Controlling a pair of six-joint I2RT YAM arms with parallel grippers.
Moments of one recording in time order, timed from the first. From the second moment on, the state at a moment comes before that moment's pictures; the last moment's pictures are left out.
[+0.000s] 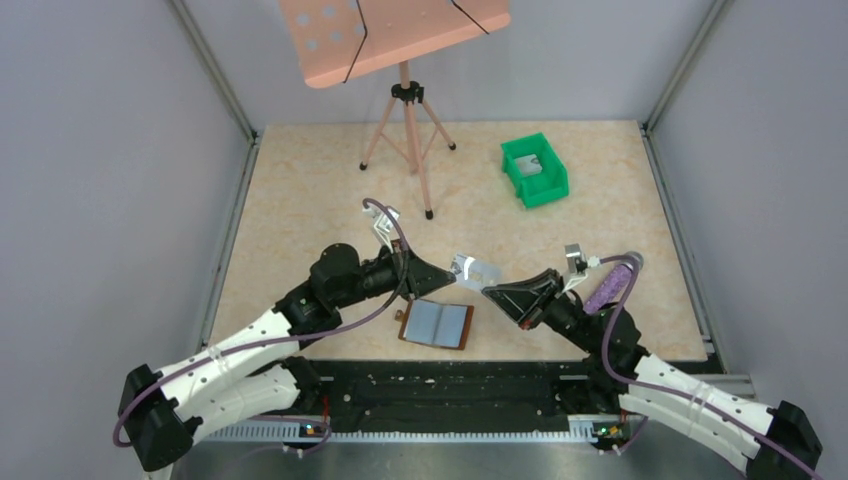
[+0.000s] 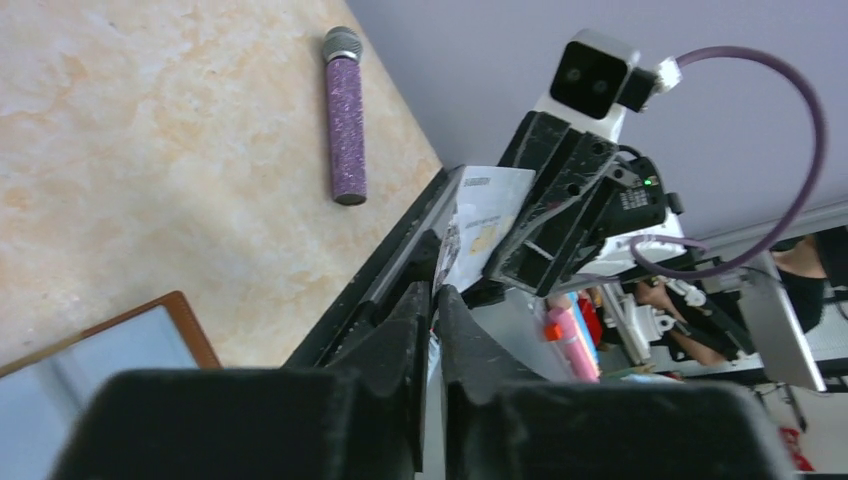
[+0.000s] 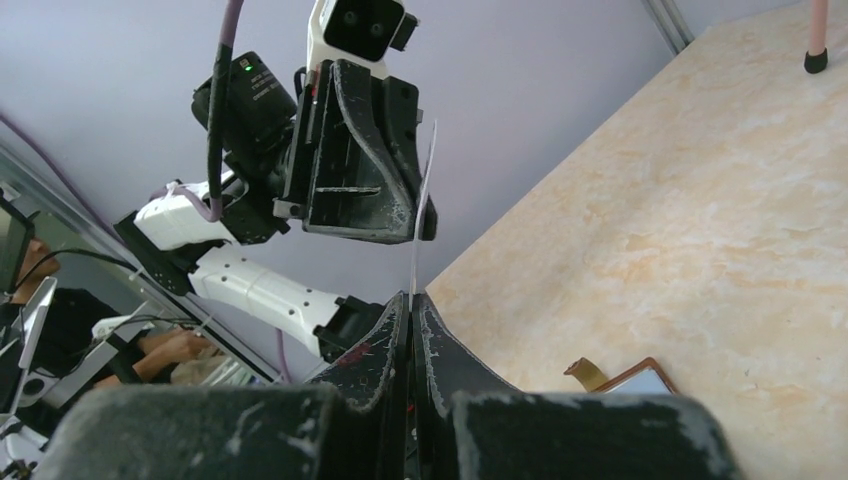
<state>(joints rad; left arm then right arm) -0.84 0.88 0.63 0.17 0.31 -0.90 0.88 0.48 0.09 0.74 -0.14 0.79</state>
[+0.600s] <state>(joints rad) -0.82 0.83 0.63 0.03 0.34 -0.81 0.88 0.43 0.32 0.13 -0.18 0.68</state>
